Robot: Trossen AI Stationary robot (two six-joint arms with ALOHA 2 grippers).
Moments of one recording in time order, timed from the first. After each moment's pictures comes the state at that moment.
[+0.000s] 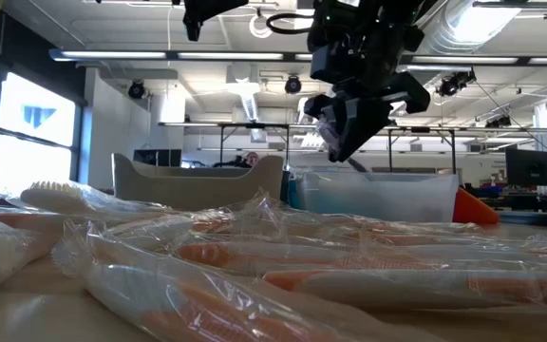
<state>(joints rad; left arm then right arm) 0.13 1.07 0.86 0.23 0.03 -0.32 -0.17 1.68 1.18 -0.62 -0.21 -0.62</state>
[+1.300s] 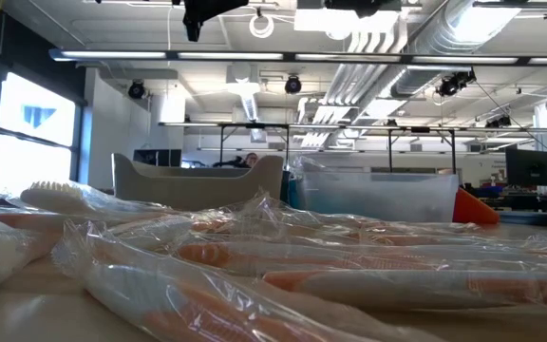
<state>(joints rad) 0.13 1.07 0.86 0.23 0.03 -0.32 -0.17 1.21 1.18 -0.39 -0.19 -0.30</state>
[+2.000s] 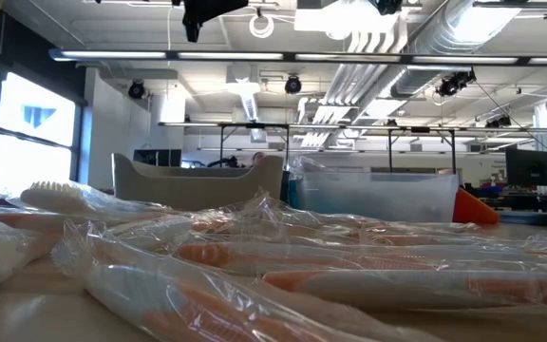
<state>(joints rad) 0.13 1.07 0.86 0.23 0.01 -0.33 -0.17 1.11 1.18 -0.43 -0.18 -0.05</state>
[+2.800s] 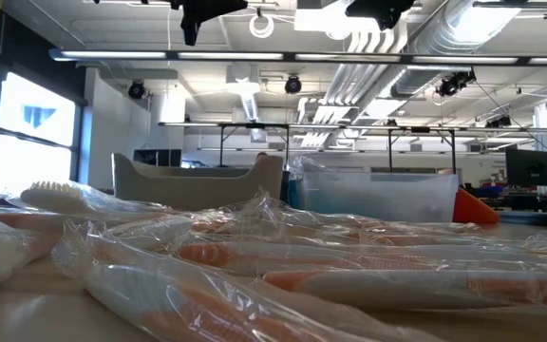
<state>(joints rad) 0.13 1.07 0.86 0.20 -0.02 -0.33 -0.38 1.12 1.18 -0.47 -0.29 -0.23</state>
